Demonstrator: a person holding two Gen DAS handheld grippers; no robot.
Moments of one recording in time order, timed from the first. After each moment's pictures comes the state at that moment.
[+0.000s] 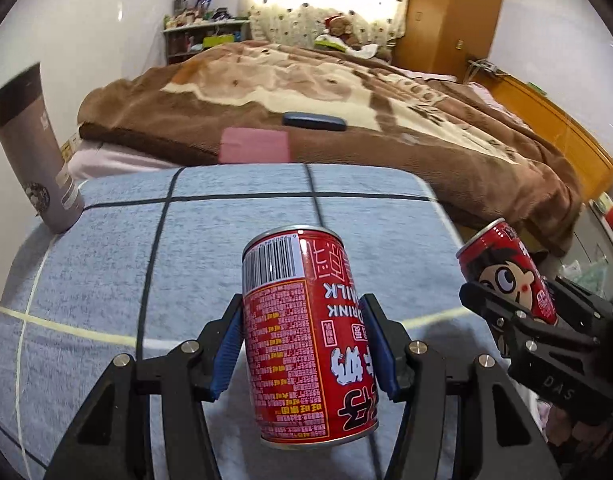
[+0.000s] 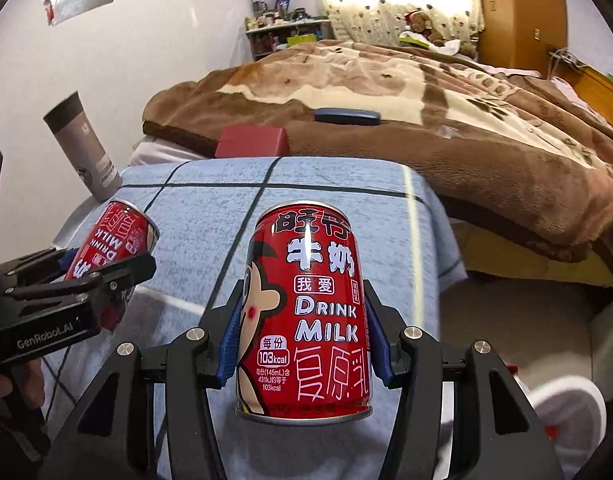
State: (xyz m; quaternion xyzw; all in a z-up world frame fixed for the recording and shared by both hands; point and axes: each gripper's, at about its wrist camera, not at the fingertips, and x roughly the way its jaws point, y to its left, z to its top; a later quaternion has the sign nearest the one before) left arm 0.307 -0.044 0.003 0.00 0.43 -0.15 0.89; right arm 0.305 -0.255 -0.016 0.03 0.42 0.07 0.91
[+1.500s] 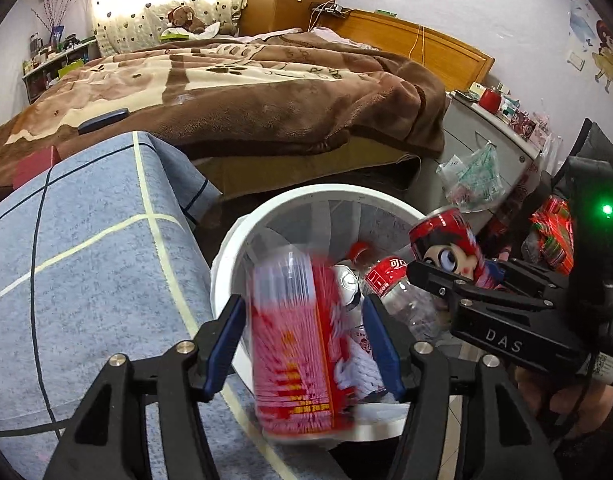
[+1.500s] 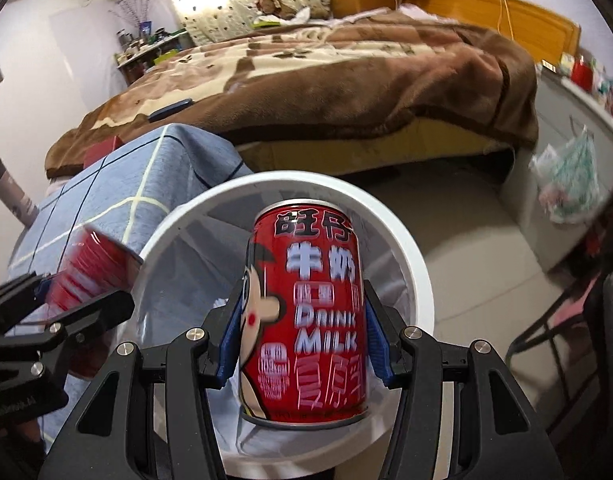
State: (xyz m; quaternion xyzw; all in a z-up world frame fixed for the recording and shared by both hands) left arm 0.158 -0.257 0.001 0.08 0.43 -0.35 0.83; right arm 0.159 -0.423 -0.039 0.14 0.44 -0.12 0.88
